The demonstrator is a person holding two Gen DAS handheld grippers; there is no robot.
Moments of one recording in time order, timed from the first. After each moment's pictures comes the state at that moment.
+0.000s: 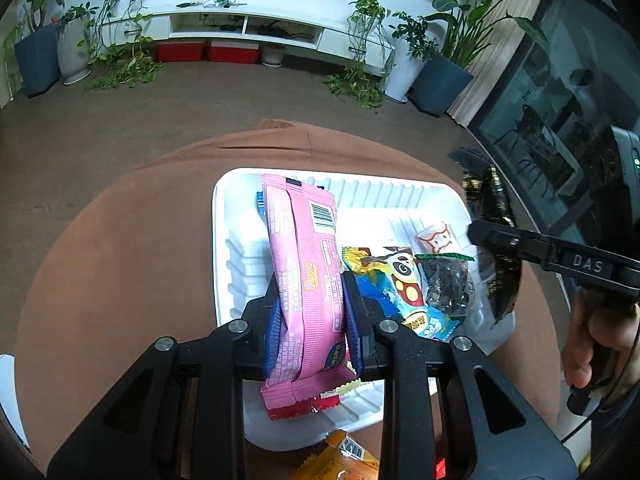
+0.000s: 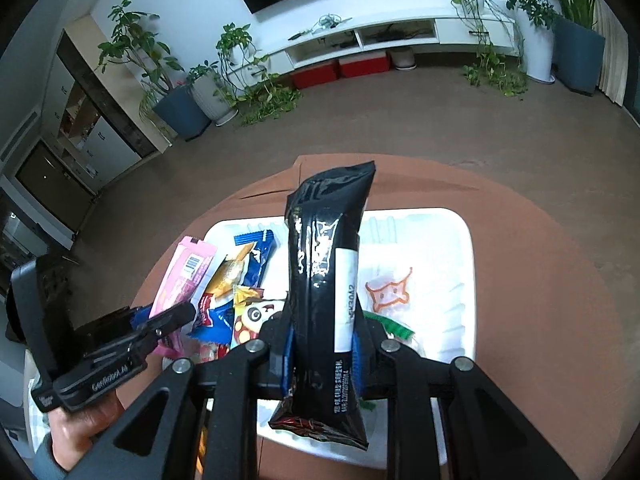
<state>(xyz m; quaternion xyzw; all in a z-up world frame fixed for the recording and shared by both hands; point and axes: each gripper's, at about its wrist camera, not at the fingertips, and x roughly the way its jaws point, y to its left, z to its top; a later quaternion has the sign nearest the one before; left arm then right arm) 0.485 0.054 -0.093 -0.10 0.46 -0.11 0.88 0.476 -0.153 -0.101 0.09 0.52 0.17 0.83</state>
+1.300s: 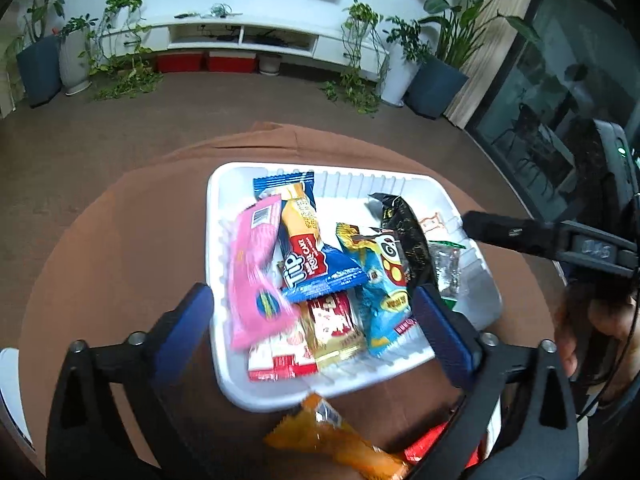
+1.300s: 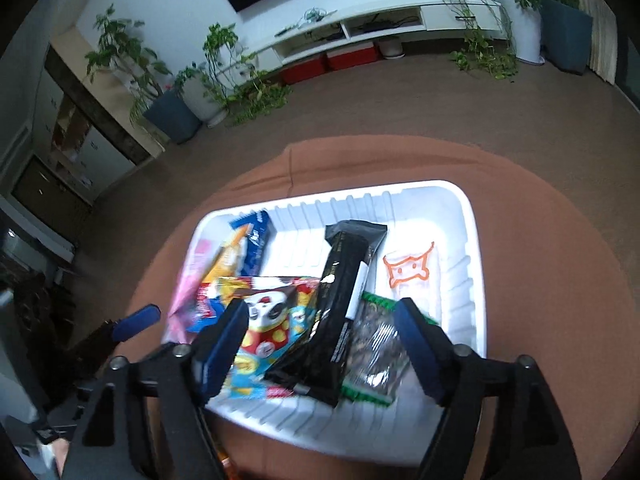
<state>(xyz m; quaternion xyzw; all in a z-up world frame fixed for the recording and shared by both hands) 0.461 0.037 -0.094 -0.09 0.44 -0.11 0.89 0.455 -0.168 -0.095 0.13 0.52 0.15 0.83</state>
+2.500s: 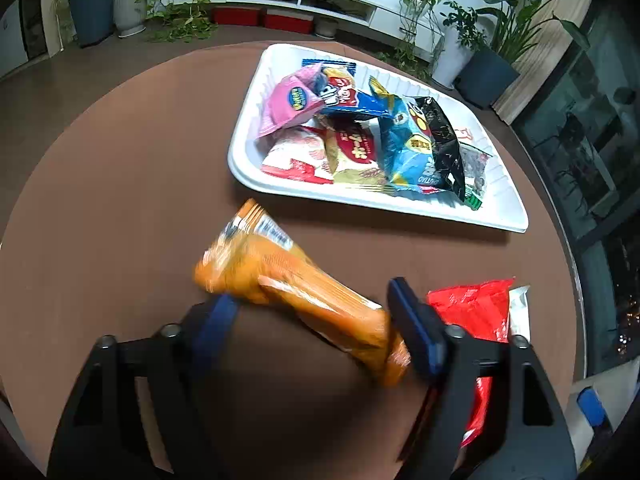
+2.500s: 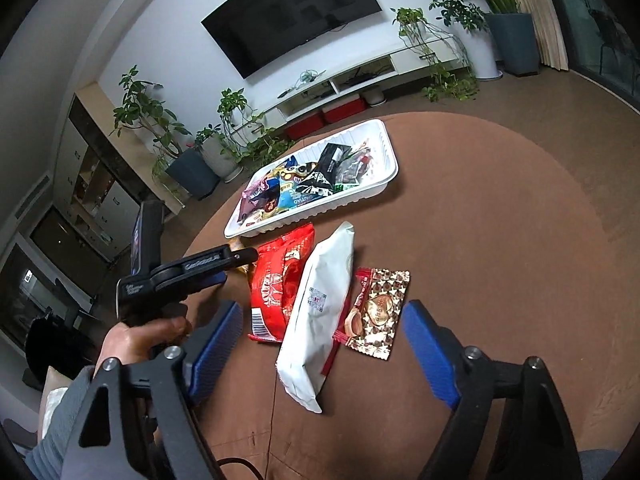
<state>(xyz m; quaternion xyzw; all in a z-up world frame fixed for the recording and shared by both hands) 0.354 0.021 -0.135 -0.12 0.51 -0.02 0.85 0.176 -0.215 -0.083 0.18 0.42 0.13 0.88</state>
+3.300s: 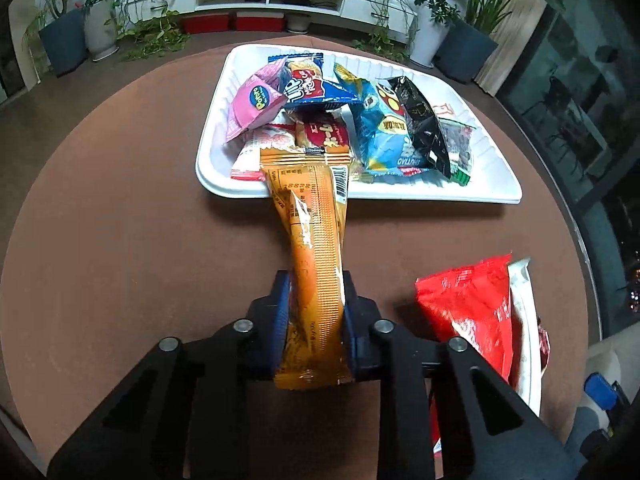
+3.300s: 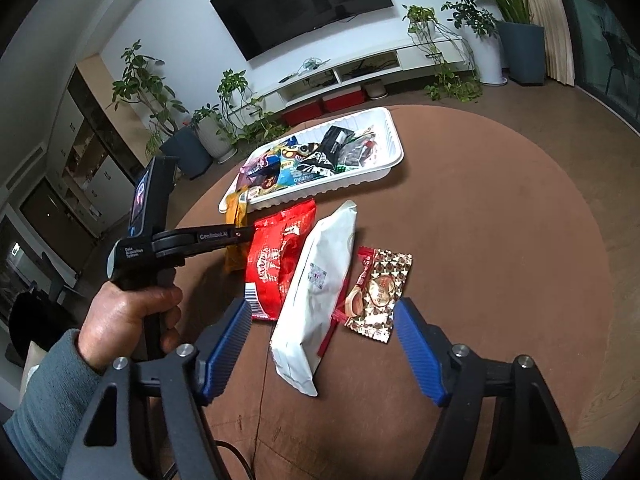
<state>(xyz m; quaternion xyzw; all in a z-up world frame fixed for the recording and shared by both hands) 0.359 0.014 -0.138 -0.07 0.51 -0.06 0.85 0.165 -0.198 -0.083 0.13 0.44 0.13 0.88</state>
